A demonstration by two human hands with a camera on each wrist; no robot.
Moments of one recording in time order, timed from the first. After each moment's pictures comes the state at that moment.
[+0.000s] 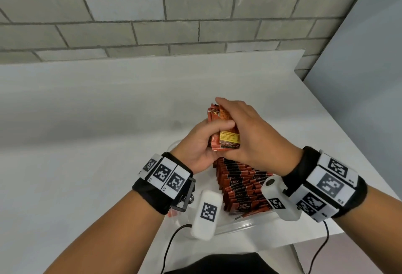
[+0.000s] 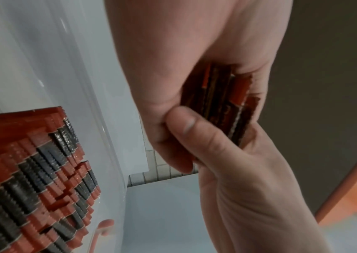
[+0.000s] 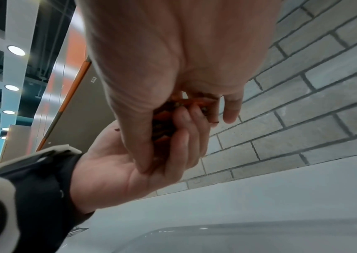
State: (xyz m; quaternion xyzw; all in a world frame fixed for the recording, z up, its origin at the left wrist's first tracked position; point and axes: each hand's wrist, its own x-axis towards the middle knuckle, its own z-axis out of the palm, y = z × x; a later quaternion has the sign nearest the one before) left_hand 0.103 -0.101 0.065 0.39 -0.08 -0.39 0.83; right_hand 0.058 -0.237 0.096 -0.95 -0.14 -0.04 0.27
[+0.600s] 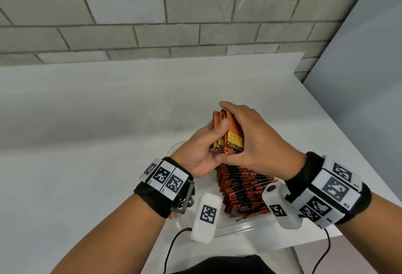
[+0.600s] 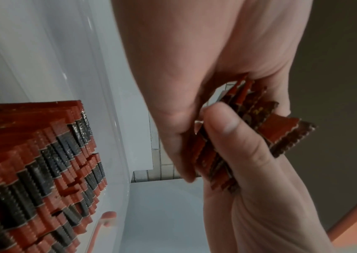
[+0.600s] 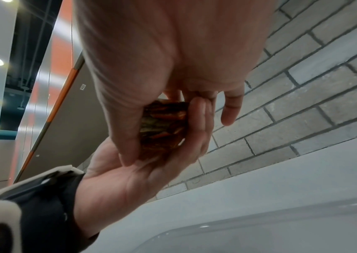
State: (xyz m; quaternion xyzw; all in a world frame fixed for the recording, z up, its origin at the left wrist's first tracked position) left_hand 0.102 -0.098 0.056 0.37 -0.12 -0.41 0.82; right_hand 0.052 -0.237 0.101 -0.95 -0.12 -0.03 0.29
